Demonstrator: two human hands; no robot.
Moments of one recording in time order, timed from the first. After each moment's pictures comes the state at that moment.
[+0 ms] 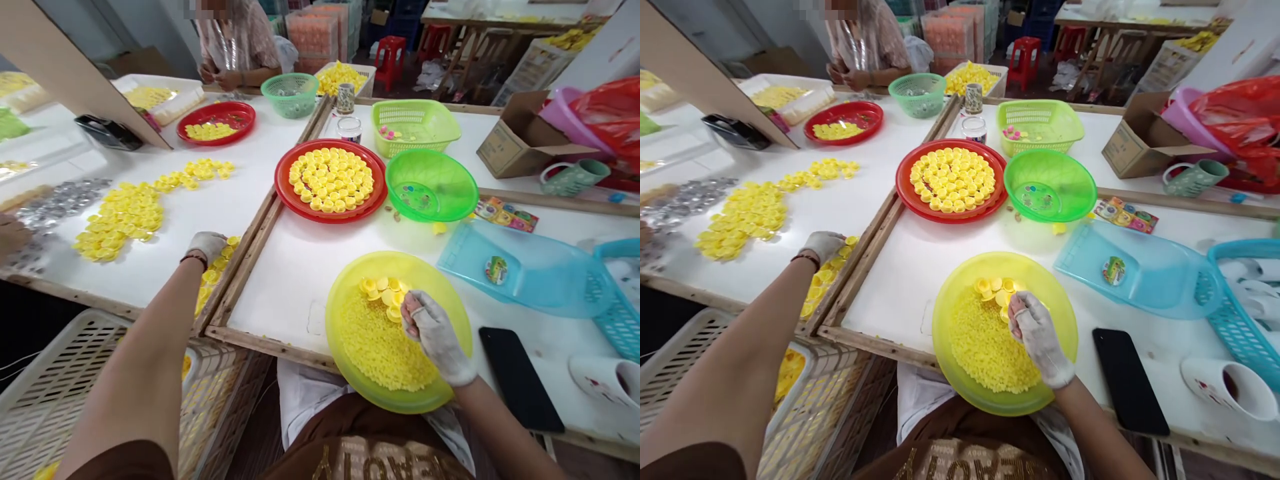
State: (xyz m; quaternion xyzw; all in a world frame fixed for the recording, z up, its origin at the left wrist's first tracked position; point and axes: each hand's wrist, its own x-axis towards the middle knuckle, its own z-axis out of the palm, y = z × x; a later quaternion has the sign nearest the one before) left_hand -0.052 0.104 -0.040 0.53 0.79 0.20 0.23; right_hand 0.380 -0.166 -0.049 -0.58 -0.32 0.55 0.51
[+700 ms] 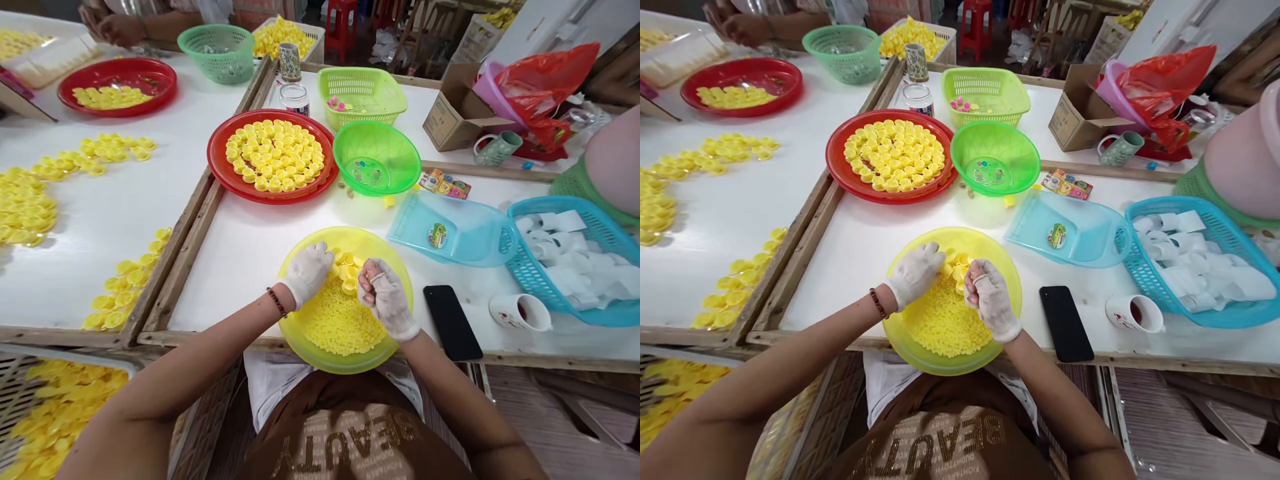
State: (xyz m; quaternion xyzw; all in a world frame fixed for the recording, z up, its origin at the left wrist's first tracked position) left_hand 0.241 -0.052 -0.043 0.92 0.38 -0.05 0.07; right_hand 0.391 -0.164 -0.044 -0.48 -0.23 0.59 0.61
